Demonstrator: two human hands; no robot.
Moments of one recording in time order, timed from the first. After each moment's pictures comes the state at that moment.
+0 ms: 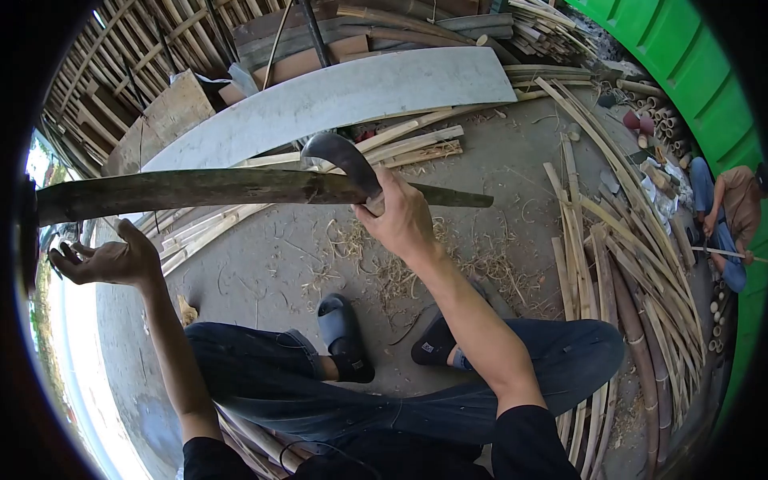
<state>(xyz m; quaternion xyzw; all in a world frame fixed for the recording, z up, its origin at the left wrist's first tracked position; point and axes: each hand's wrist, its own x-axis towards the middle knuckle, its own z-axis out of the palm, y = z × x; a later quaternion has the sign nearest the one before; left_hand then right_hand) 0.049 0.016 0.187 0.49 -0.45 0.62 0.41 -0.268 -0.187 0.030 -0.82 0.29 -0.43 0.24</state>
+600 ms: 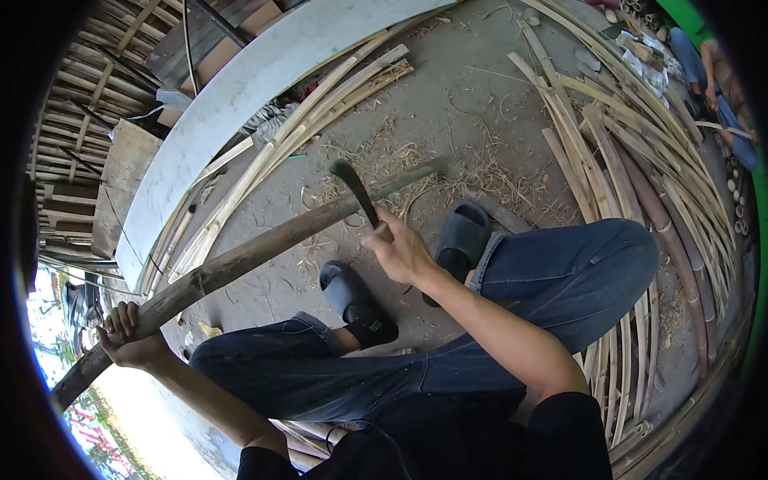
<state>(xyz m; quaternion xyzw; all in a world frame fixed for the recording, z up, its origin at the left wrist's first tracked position) 0.019 0.060 0.159 0.38 -0.26 -0.16 0.87 -0.343 -0.079 -0.067 -0.55 0.45 -0.26 0.65</state>
